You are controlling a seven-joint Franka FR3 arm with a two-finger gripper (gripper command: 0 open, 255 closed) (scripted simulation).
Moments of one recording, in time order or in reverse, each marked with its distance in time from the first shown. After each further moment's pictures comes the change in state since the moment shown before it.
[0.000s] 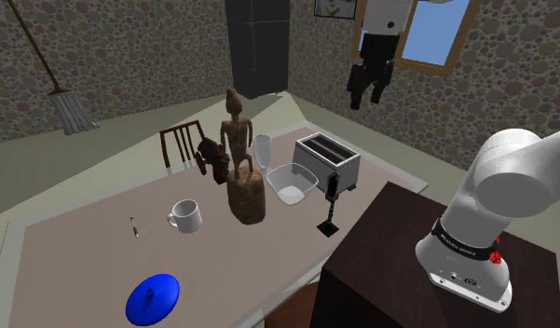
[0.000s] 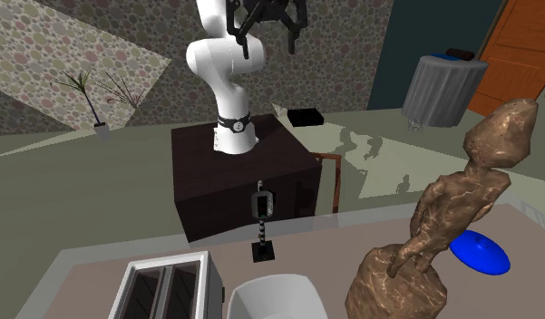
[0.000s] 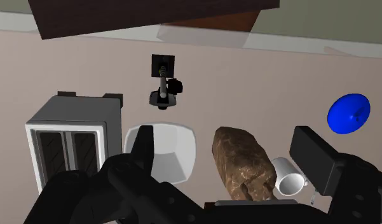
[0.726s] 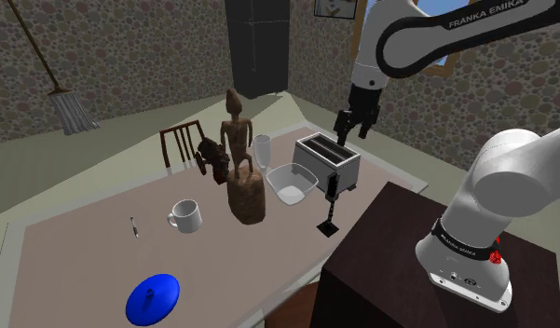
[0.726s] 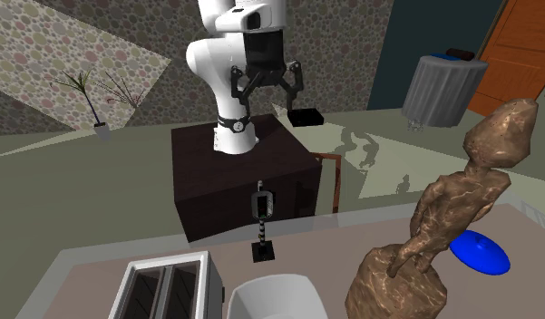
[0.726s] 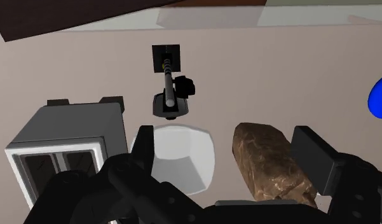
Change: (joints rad) arm -0.031 0.042 0.021 -0.285 0.009 0.383 0.058
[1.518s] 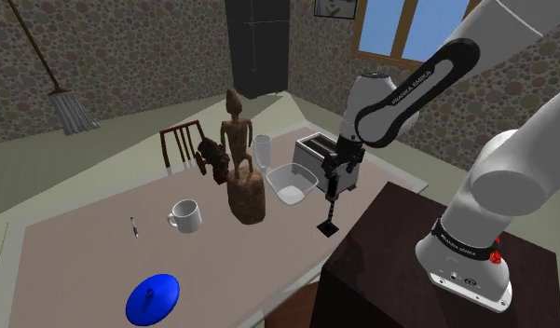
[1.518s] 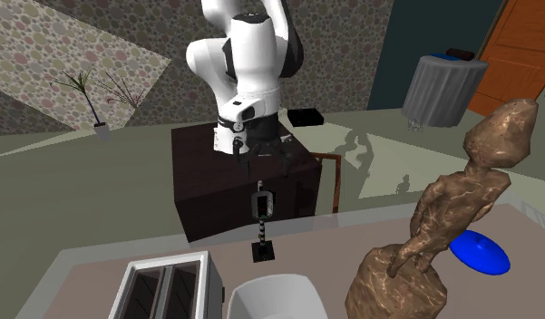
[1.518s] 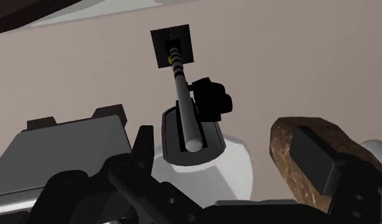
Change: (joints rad) arm -0.035 0.389 0.019 -0.191 0.028 0.657 0.064
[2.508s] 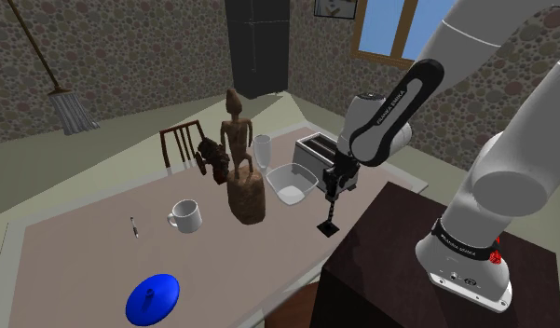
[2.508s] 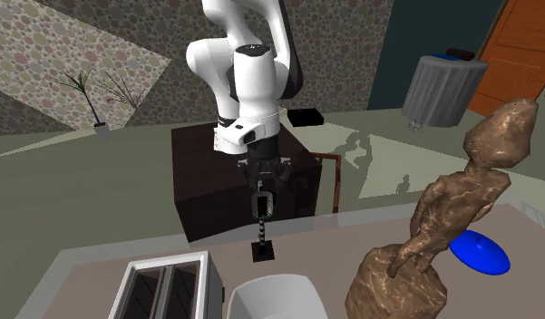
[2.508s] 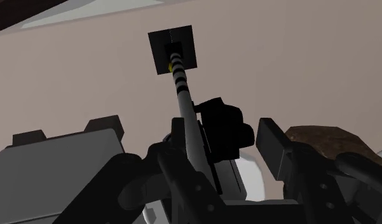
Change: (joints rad) arm 0.026 0.205 -0.010 -0.011 0.047 0.229 -0.026
